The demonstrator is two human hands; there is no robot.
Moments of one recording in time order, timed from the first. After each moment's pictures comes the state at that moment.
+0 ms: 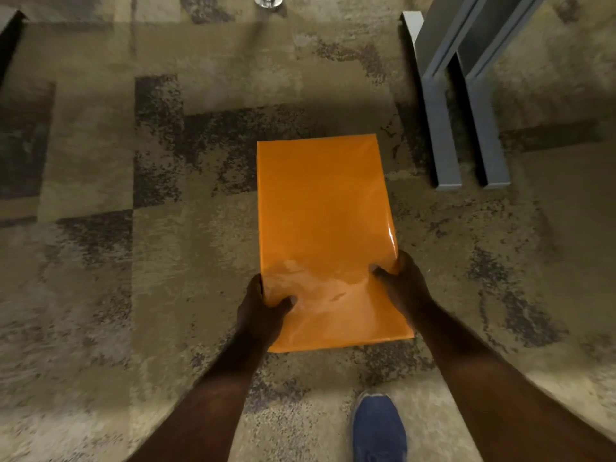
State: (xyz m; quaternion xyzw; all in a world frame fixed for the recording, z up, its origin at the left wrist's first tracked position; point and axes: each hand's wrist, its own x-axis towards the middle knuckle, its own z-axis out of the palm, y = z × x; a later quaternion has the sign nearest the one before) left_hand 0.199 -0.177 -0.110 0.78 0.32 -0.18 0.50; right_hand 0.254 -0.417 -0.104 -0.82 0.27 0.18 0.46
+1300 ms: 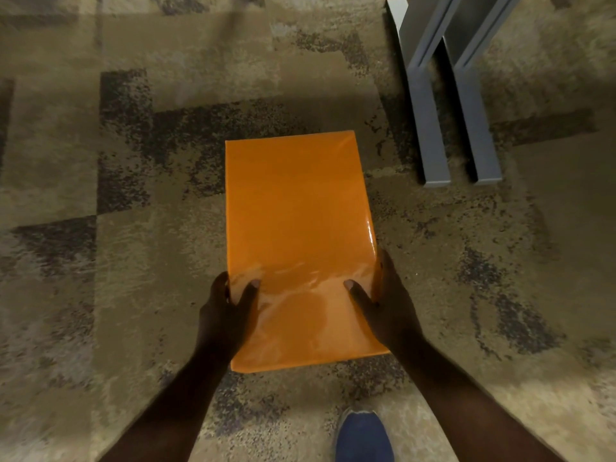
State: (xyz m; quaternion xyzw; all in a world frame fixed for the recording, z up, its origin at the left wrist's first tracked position) left_hand 0.216 -0.176 -0.140 0.84 0.32 -0.15 0.41; right_hand 0.231 -0.440 -0.133 -0.91 0.09 0.13 0.38
